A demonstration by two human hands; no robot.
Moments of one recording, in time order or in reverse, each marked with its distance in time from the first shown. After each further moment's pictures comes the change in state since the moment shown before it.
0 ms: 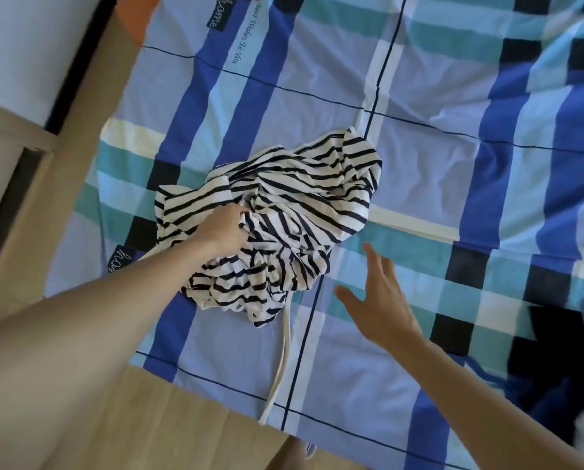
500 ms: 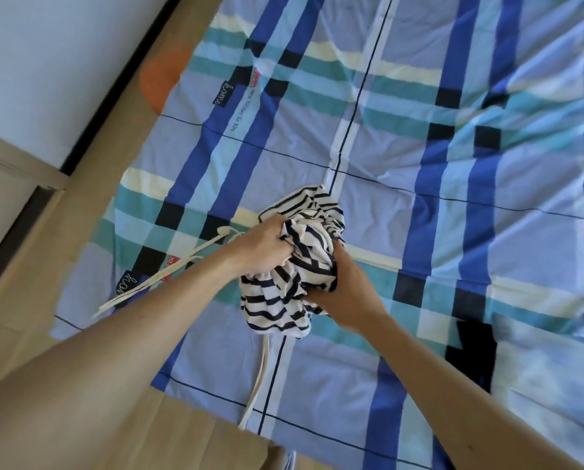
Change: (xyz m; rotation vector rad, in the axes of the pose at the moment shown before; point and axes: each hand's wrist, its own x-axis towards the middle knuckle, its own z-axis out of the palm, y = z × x) left_hand -0.121 0.142 -0.079 -0.443 -0.170 0.426; right_hand -0.047 -0.068 -0.082 0.161 0.062 -0.199
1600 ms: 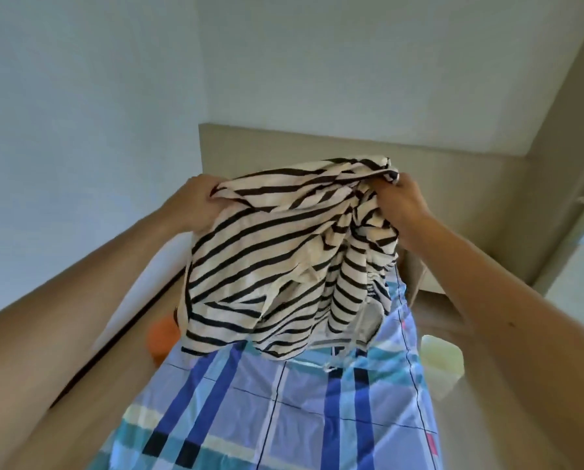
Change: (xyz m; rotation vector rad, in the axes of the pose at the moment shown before) left_hand -0.320 0.524 -0.300 0.415 0.722 0.589; right_hand -0.303 -0.504 -0.450 0.291 0.702 -0.468
